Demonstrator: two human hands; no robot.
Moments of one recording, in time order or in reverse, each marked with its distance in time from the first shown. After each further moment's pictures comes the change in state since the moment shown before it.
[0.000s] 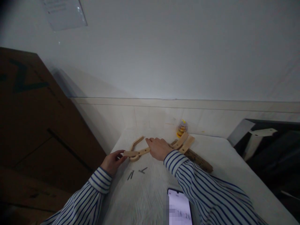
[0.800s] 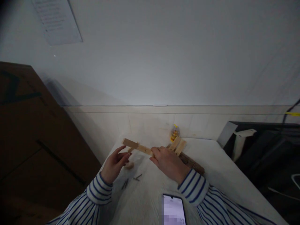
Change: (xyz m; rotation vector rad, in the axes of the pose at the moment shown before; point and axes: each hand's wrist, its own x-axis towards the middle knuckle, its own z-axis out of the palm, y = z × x) left_hand -0.003 0.076 -0.004 -0.804 0.036 0.064; right_hand -0.069 0.000 -0.032 0.072 0.235 0.094
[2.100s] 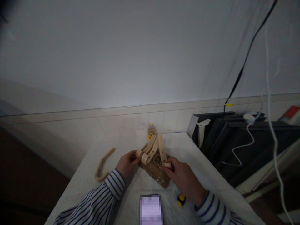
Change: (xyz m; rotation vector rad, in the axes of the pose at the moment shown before) left_hand 0.052 -0.033 0.126 0.395 -0.361 0.160; right_hand -0.107 0.071 0.011 0.392 0.145 0.660
